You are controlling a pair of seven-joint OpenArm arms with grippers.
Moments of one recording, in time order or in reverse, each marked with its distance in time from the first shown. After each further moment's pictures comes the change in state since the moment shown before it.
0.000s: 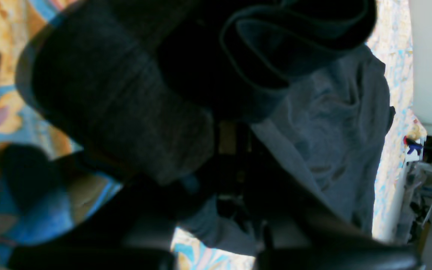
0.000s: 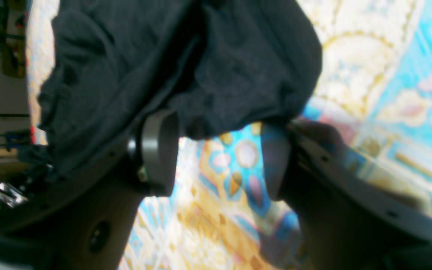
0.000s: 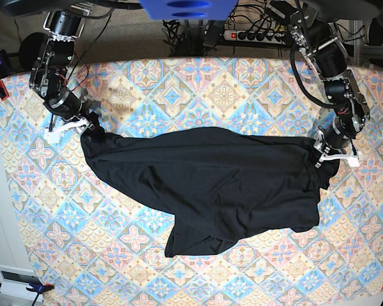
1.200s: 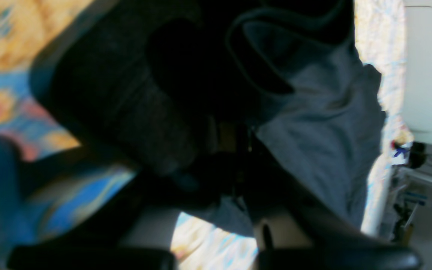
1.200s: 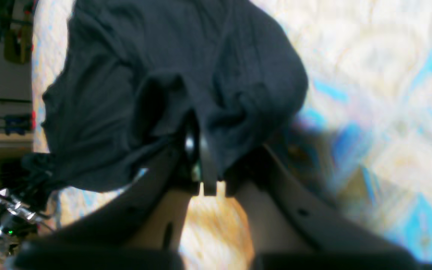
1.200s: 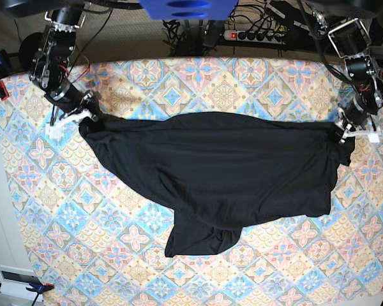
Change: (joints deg) left arm 11.5 -9.2 0.2 1.5 -14.4 -0.1 1.4; right arm -6.0 -0.6 0.2 8.7 -0.5 -0.3 -0.7
